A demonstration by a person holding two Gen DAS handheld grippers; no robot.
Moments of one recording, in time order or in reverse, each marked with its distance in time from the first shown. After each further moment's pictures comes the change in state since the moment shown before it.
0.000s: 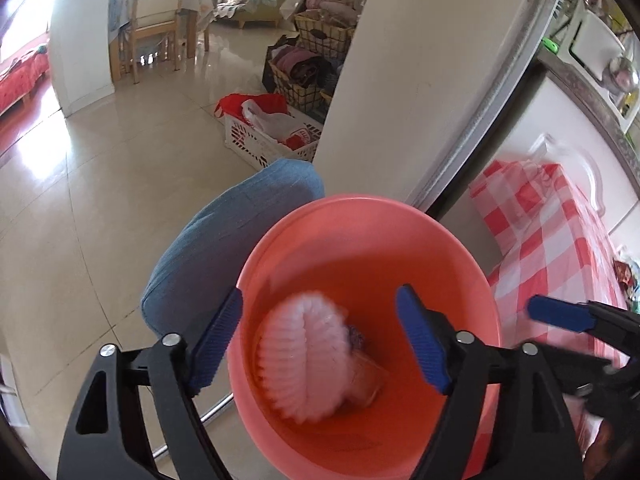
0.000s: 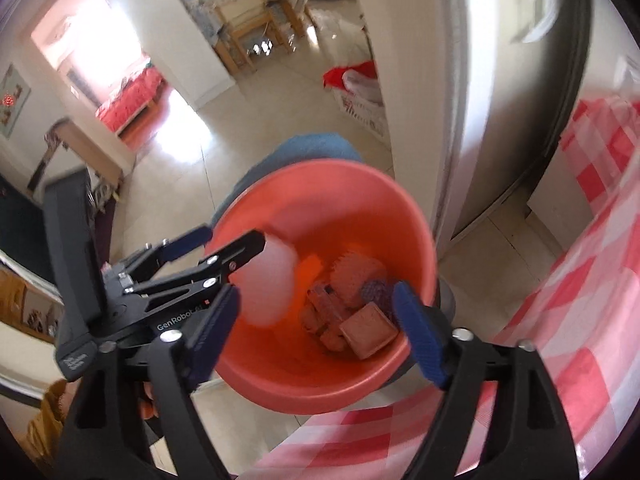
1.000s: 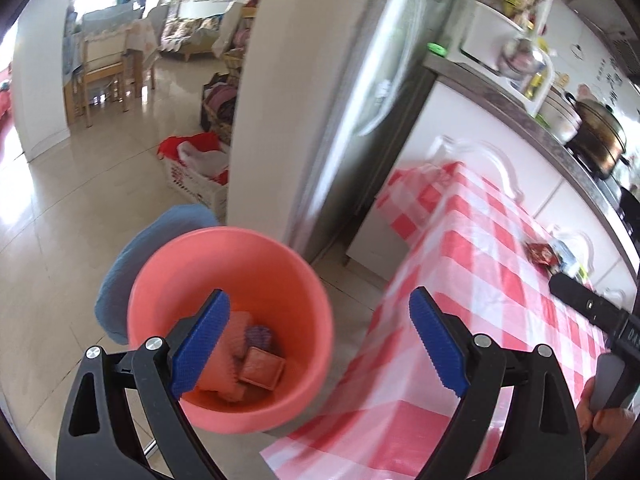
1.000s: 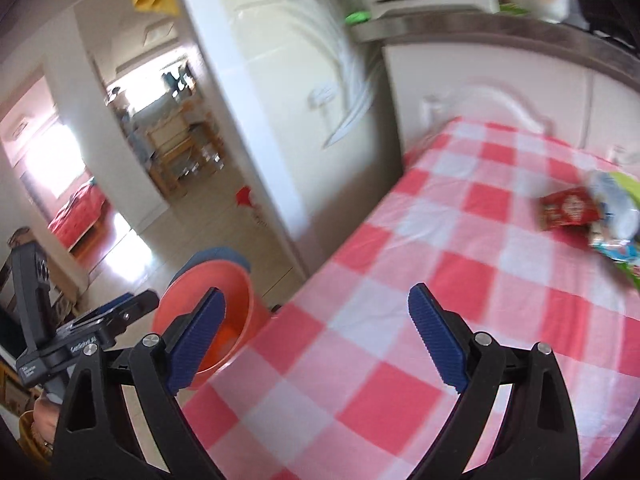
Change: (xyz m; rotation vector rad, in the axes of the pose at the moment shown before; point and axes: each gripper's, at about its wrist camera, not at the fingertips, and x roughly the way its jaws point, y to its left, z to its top) left arm -0.092 -0.122 -0.016 0.137 -0.086 -0.164; right arm -0.186 -0.112 -0.088 0.199 -0.430 -0.233
